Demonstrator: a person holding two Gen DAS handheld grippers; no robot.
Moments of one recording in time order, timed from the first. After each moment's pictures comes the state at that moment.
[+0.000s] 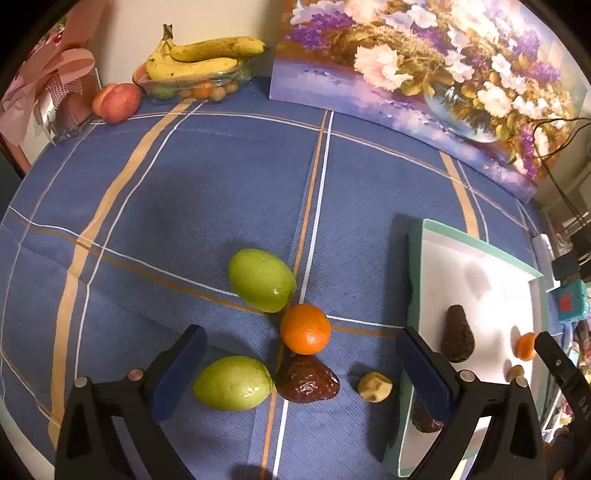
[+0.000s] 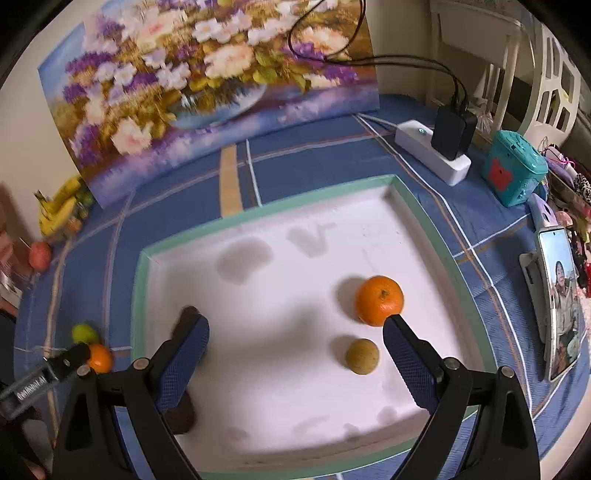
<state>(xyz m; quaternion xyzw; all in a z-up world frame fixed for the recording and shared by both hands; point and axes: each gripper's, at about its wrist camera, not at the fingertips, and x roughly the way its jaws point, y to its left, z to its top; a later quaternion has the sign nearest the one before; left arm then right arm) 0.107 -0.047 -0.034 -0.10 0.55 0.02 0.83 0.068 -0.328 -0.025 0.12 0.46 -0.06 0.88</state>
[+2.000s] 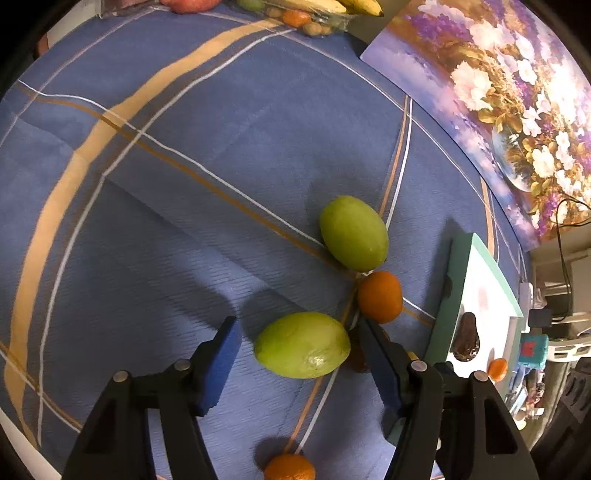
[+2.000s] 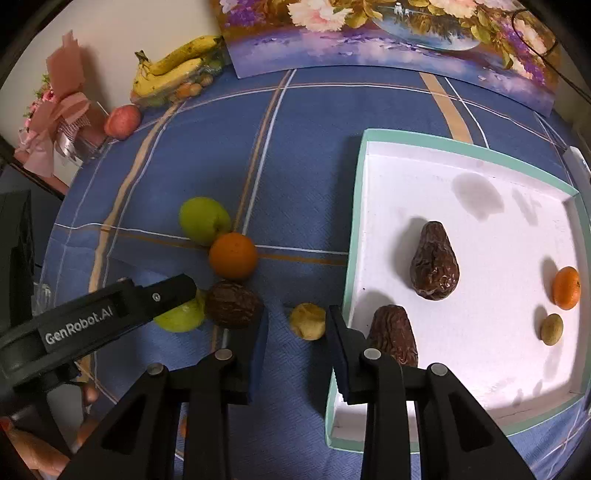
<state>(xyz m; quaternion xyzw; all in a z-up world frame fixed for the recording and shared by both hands) 0.089 0.025 -0.079 -0.28 0.61 0.04 0.75 0.077 -0.159 -0.057 0.02 0.57 0.14 0.81</state>
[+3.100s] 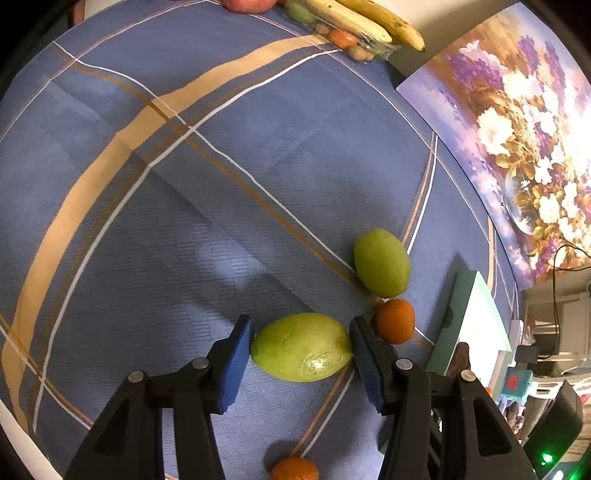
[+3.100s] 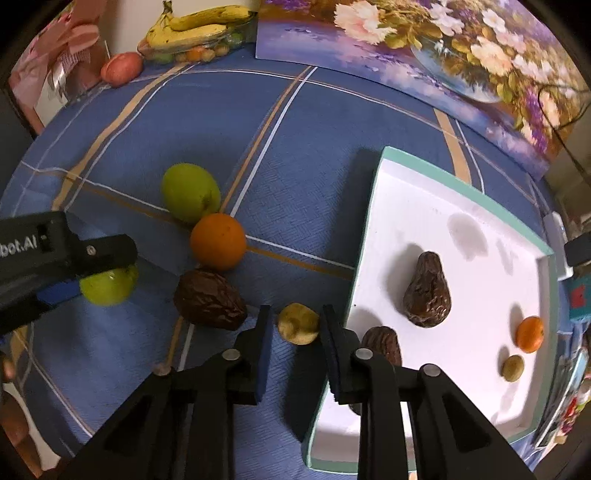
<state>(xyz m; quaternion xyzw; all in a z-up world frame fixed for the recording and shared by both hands) 0.077 0.055 -0.070 -0.33 0.58 0.08 0.74 0.077 -0.118 -0.076 -0.14 0.54 0.09 0.82</state>
